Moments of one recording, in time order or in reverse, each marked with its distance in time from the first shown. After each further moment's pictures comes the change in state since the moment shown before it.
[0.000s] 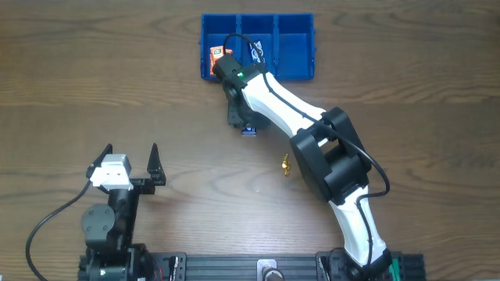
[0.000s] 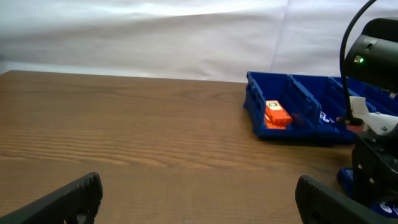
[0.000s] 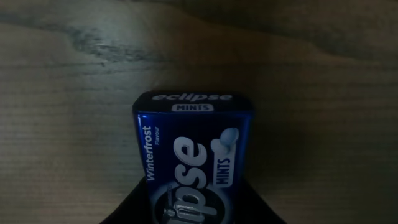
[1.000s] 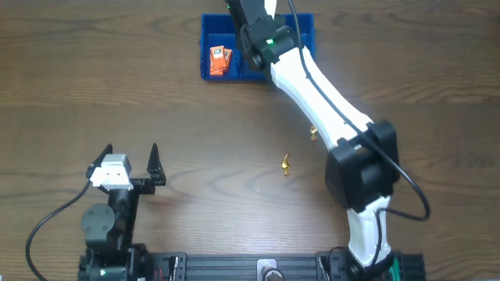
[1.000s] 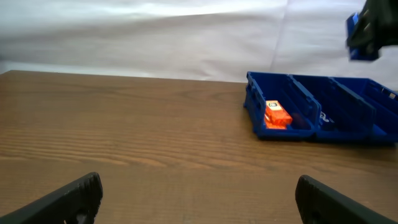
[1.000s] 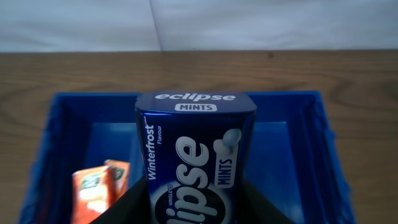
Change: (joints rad) left arm 0.000 0.000 0.000 0.000 0.000 0.000; right arm -0.112 -0.124 0.178 0.424 0.360 -0.264
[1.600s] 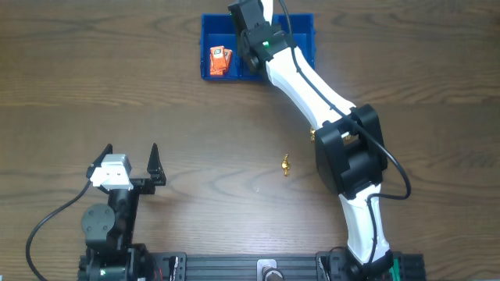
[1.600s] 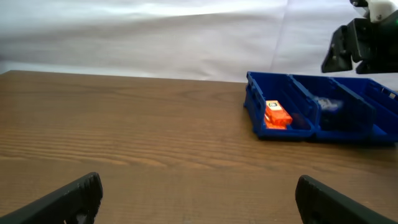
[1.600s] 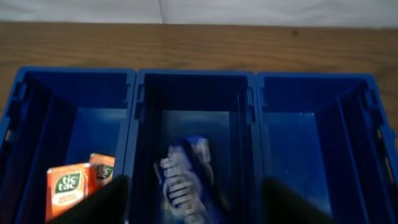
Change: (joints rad) left arm 0.000 0.000 0.000 0.000 0.000 0.000; right arm -0.016 0.094 -0.006 0.056 -0.051 -0.023
